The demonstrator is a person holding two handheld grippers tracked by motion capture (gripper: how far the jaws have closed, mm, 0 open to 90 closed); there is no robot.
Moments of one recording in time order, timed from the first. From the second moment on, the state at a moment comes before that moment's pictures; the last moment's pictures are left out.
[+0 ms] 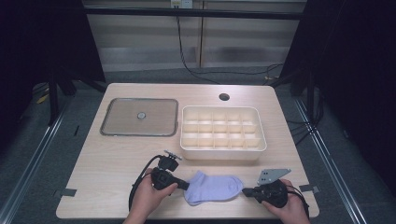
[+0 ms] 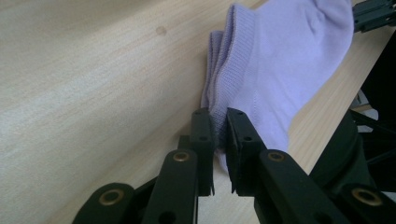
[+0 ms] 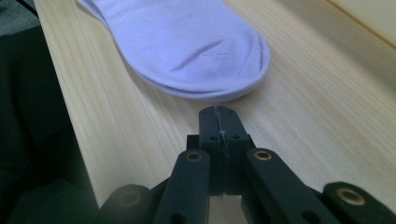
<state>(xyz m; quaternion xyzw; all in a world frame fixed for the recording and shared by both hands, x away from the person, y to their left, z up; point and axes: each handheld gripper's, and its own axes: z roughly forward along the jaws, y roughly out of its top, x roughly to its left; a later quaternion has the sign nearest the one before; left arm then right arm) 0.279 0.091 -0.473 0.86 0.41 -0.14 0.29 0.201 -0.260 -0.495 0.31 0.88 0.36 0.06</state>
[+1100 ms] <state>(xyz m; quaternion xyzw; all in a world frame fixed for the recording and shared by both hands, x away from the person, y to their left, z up) 0.288 0.077 -0.443 0.86 0.39 -0.15 0.29 0.203 -0.255 -0.496 0.30 0.88 0.36 0.05</state>
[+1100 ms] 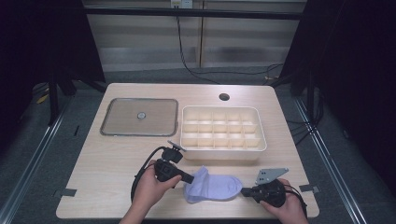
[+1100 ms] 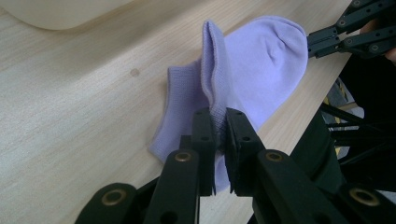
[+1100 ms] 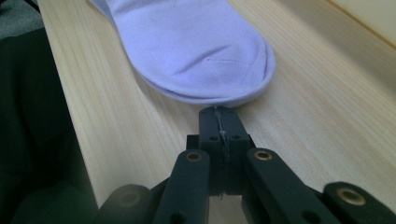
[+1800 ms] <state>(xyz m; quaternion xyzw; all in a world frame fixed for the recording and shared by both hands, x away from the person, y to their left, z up) 0.284 0.085 -0.464 0.86 0.42 -0.15 0.25 0.203 -0.255 -0.496 0.30 0.88 0.36 0.05</state>
